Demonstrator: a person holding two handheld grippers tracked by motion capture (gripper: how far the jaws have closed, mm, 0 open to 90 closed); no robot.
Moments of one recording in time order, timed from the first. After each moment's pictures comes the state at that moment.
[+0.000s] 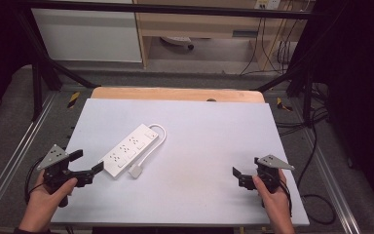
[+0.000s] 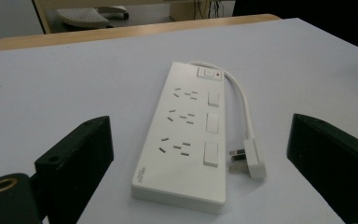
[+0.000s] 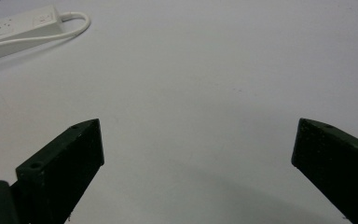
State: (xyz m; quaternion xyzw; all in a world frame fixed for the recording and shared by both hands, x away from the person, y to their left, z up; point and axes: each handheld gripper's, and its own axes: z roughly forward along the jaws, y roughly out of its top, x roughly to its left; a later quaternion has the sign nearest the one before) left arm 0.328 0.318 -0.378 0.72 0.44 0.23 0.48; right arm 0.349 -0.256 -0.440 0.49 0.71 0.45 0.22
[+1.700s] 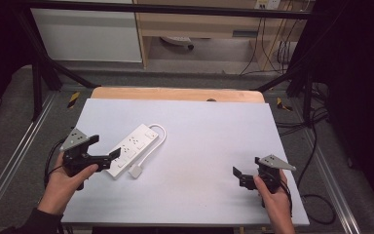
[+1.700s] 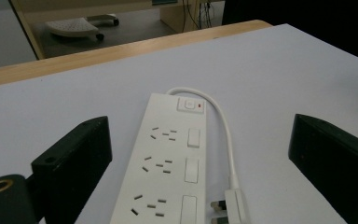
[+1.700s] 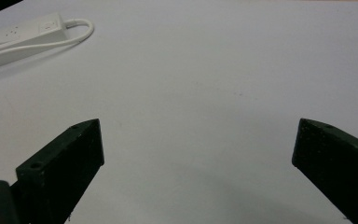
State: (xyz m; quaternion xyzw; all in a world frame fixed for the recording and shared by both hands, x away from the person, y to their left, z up) left arm 0.361 0.272 -0.352 0.74 0.42 0.23 0.48; right arm 0.347 -0.257 -0.438 0.49 0.71 0.46 0.22
